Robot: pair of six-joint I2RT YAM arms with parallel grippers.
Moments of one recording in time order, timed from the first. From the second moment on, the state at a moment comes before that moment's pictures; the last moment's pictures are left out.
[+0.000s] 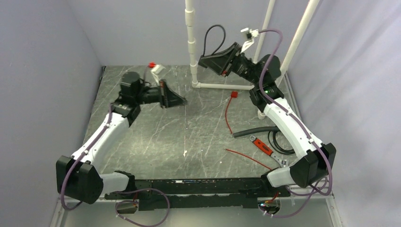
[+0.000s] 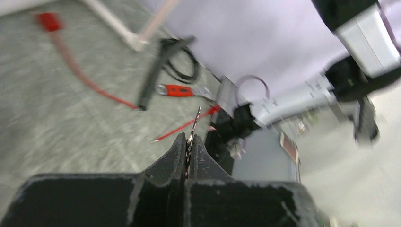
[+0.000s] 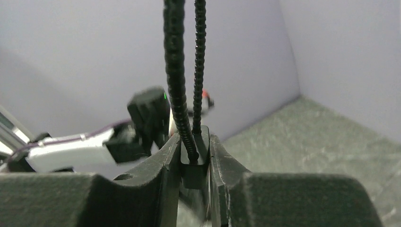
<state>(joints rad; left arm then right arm) -0.37 1.26 1.06 0.09 1.03 -0.57 0.42 1.38 1.38 0.48 -0.69 0.76</state>
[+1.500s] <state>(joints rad) 0.28 1.53 1.12 -0.43 0.79 -0.28 0.66 2.63 2.14 0.05 -0.37 0.46</state>
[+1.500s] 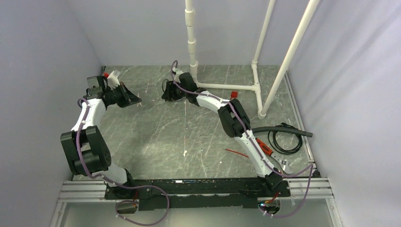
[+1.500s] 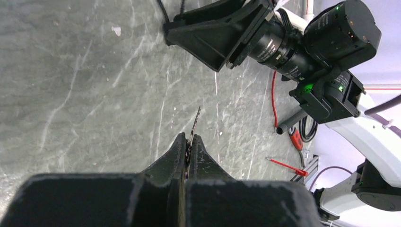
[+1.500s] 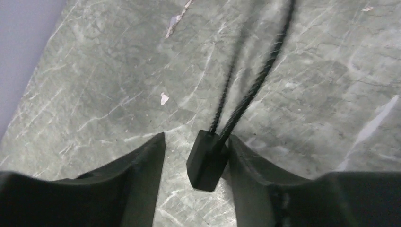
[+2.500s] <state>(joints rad) -0.05 2.24 1.74 -0.31 0.56 -0.27 0.51 1.61 1.18 -0.12 -0.32 0.23</state>
